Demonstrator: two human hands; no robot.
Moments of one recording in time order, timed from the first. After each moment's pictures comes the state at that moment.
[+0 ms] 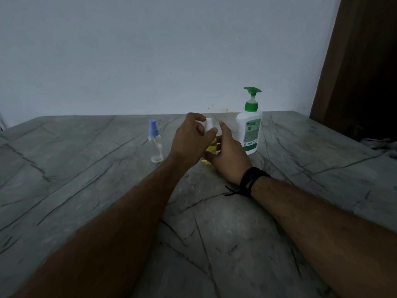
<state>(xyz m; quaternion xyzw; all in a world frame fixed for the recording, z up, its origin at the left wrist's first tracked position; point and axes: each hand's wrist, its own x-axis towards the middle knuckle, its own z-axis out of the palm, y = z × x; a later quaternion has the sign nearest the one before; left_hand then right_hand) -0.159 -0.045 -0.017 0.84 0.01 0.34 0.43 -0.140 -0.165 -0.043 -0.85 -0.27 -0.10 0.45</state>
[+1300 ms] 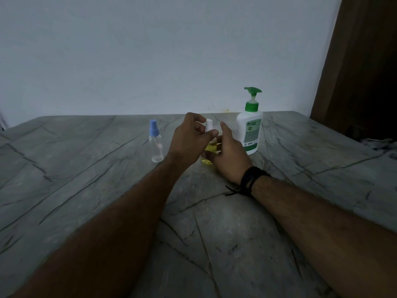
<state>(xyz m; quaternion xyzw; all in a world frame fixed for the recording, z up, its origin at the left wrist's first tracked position) -0.159 -0.040 -0.015 0.84 0.01 0.32 0.43 -0.138 -0.165 -0.043 -0.85 -0.27 -0.09 0.45</state>
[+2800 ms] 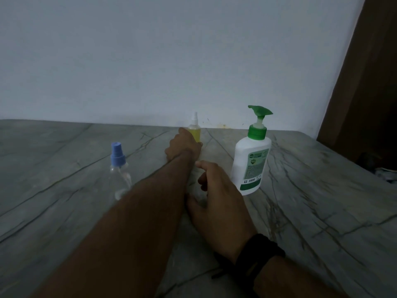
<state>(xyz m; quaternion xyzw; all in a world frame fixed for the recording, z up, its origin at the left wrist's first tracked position) 0.027 -0.014 -0.034 0.90 0.25 0.21 0.28 -0.126 -0.164 -0.063 -0.83 -0.33 -0.17 0.41</state>
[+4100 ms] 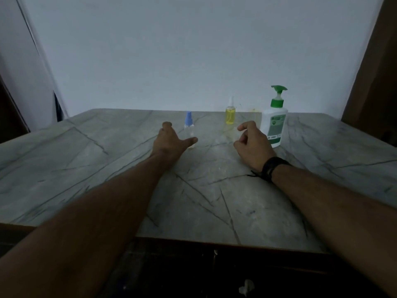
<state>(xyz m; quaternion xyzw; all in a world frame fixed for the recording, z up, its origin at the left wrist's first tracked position) -0.236 0.048 -0.026 0.88 0.25 0.25 0.32 -0.141 -0.171 -0.050 -0.83 -0.31 -0.17 0.43</state>
